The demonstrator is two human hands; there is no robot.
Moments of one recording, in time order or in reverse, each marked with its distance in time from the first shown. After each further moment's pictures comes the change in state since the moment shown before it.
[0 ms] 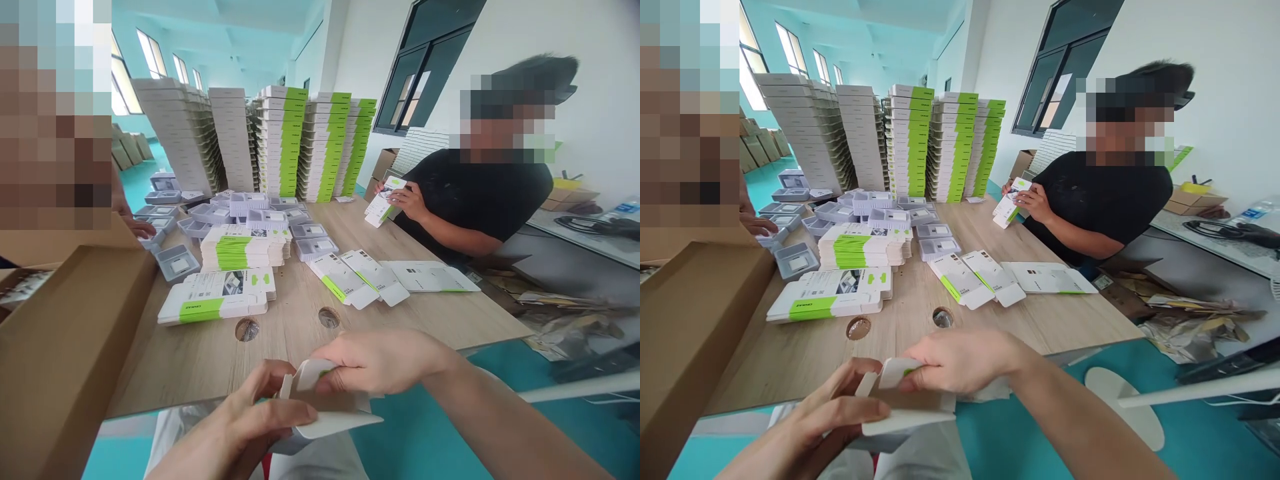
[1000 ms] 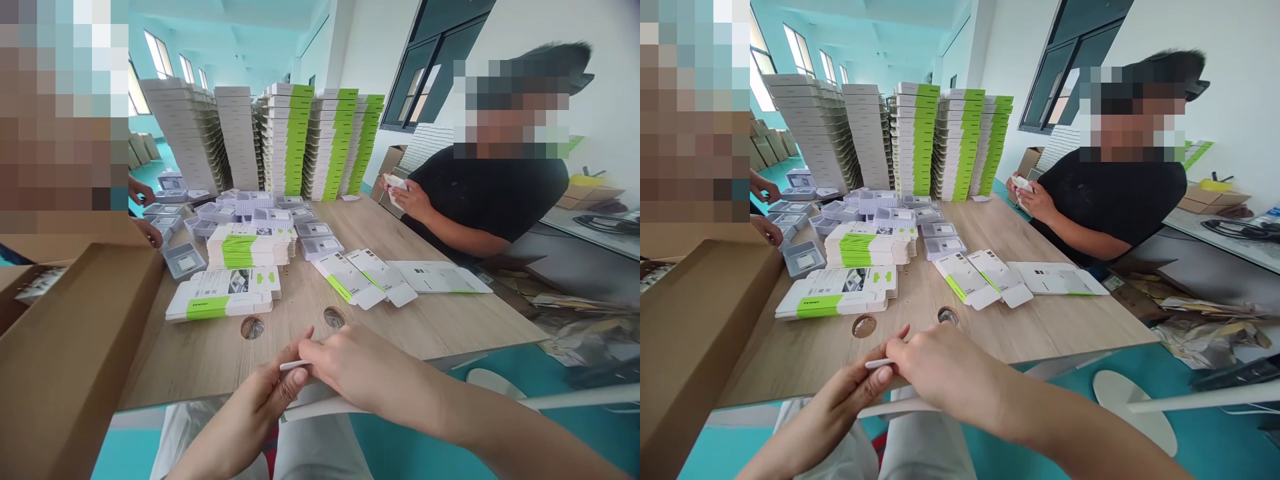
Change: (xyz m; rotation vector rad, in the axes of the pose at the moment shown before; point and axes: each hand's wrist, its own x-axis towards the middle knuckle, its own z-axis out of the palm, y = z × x) left_hand 0.026 0.002 0.018 -0.316 0.171 -0.475; right_hand 0.014 -0.022 0.022 -0.705 0.180 0.096
